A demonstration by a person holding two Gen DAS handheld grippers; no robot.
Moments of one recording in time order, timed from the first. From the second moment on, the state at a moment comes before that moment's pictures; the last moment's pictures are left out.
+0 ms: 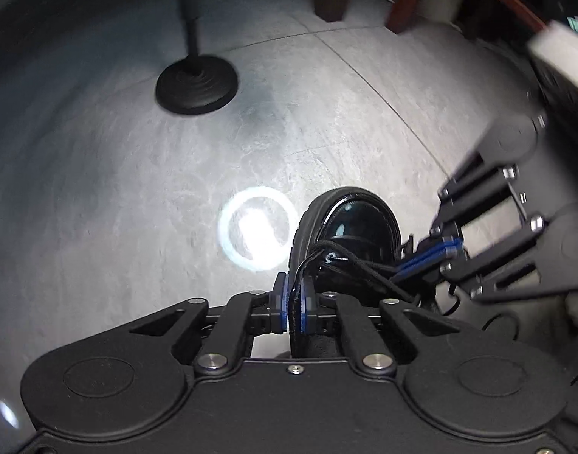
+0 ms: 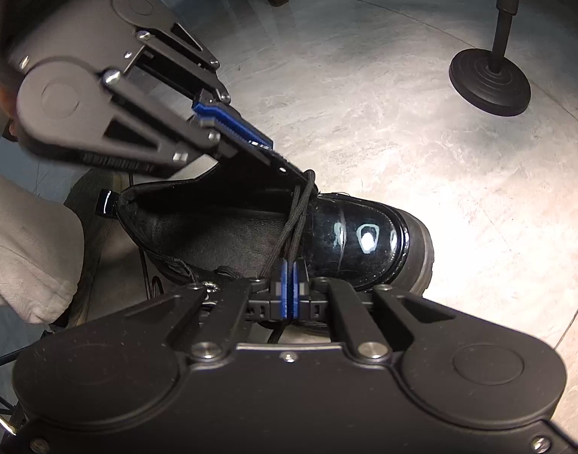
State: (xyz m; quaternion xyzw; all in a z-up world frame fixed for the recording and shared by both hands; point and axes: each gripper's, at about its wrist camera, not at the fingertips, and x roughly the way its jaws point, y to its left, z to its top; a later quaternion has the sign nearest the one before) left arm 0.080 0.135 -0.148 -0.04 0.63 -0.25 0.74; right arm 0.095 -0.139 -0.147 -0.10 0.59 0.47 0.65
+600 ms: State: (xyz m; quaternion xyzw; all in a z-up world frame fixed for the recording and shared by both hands) left arm 0.093 0.172 -0.179 -0.19 0.67 -0.19 0.69; right arm 0.116 -0.148 -0.134 -0.04 0.61 0.46 0.64
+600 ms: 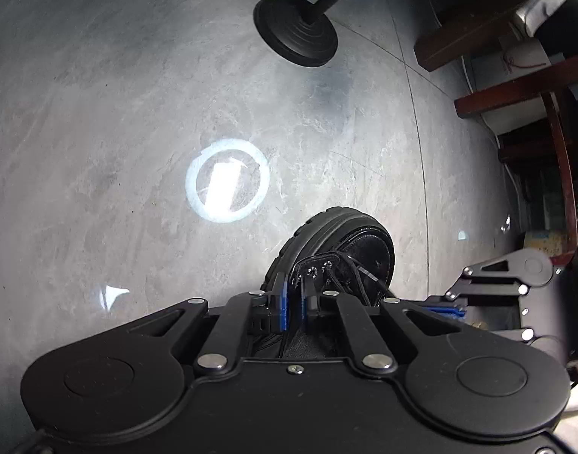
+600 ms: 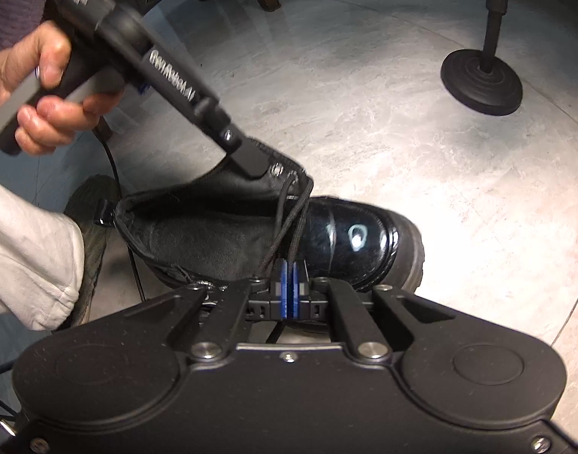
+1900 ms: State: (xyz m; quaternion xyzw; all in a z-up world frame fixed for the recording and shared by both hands) left arm 0.091 0.171 -0.172 -0.17 0.67 -0.20 0.70; right arm 0.149 -0.120 -0.173 0.14 0.75 0.38 0.53
